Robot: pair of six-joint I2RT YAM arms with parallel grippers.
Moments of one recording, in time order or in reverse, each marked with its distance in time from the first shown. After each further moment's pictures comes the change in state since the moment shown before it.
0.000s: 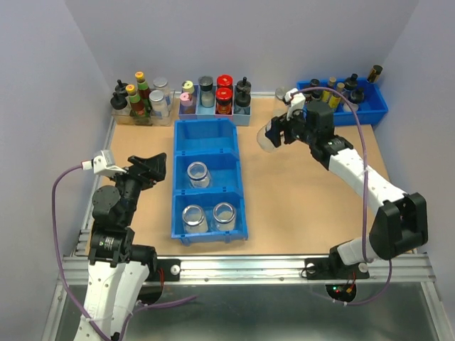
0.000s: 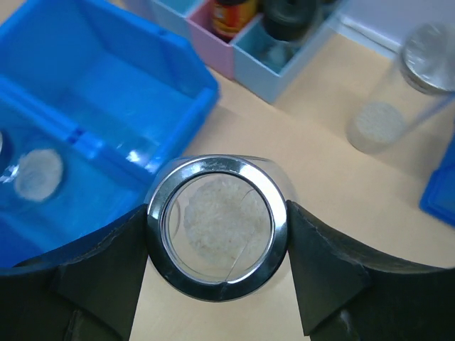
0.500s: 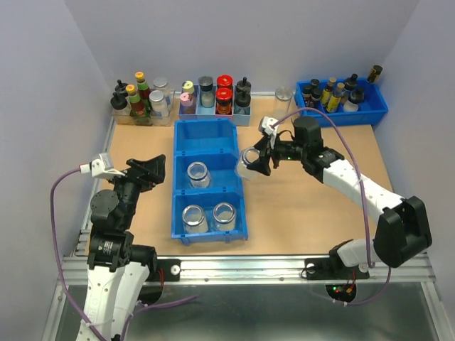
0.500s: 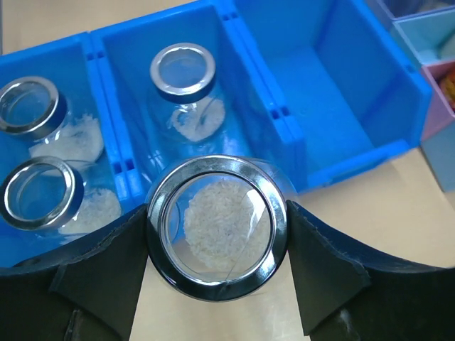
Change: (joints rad) left arm 0.000 -0.040 0.000 -0.016 0.000 0.000; right arm 0.105 -0.097 -0.151 0.043 -0.525 -0.256
